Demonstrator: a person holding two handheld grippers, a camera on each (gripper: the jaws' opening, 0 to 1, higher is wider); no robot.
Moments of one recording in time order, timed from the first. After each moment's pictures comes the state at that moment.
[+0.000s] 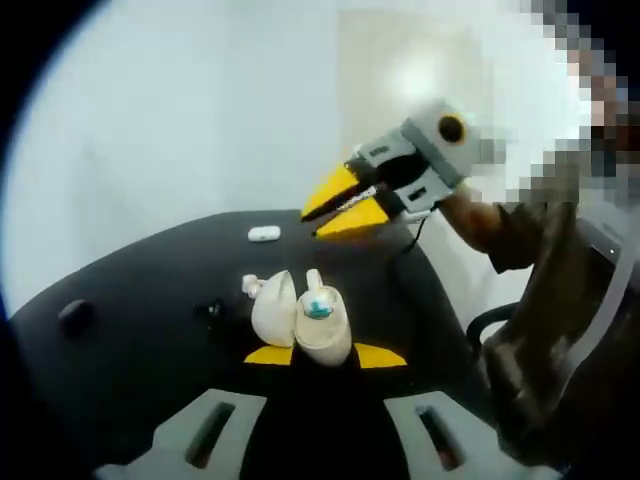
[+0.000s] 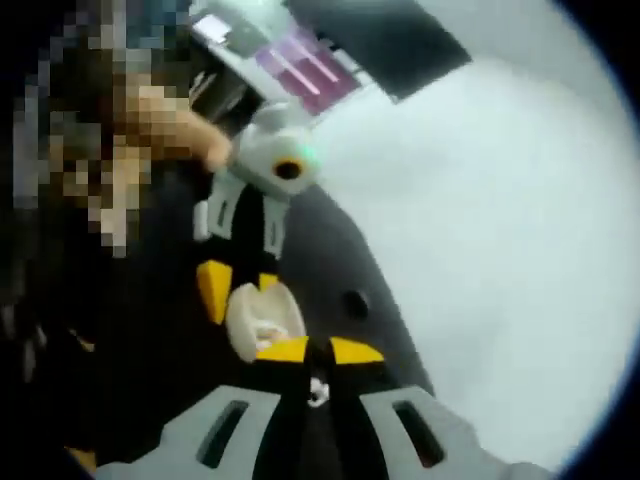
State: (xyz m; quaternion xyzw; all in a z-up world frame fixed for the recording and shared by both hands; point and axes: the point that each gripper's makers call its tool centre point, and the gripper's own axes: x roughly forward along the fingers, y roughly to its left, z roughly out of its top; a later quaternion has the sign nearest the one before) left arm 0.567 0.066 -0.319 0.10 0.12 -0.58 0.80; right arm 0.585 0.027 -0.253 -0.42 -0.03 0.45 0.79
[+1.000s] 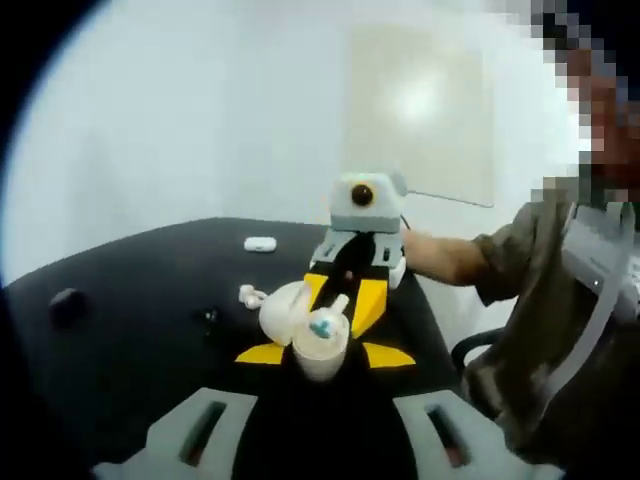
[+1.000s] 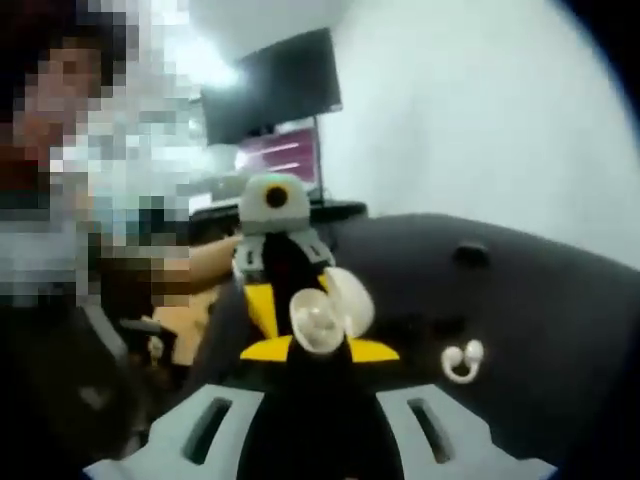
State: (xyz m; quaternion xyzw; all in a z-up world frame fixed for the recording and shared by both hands) left arm 0.565 0.068 -0.309 0.04 0.13 -0.59 0.80; right arm 0.562 0.056 -0.305 -0.05 0.11 0.67 0.74
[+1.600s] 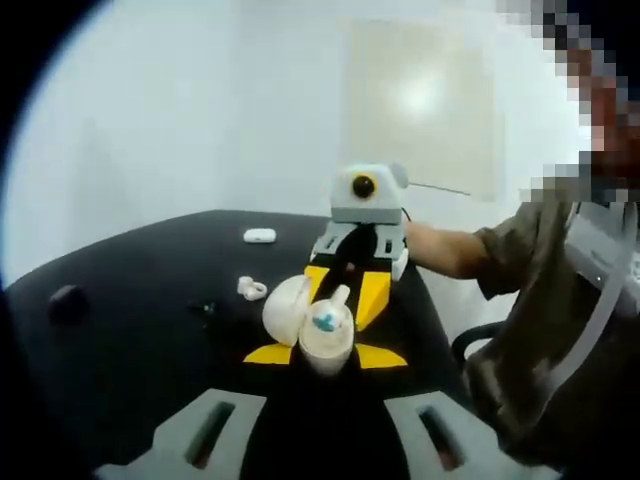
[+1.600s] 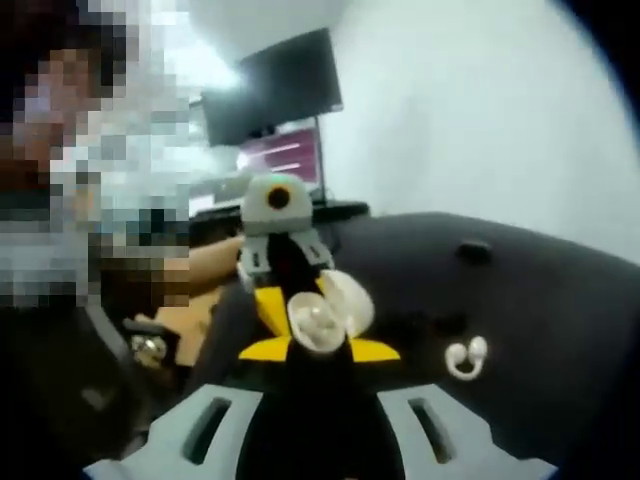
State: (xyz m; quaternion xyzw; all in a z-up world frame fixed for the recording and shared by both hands) left arm 0.561 0.066 -0.313 0.05 0.14 -0.59 0.79; right arm 0.558 0.055 -0.305 -0.05 0.11 0.67 0.73
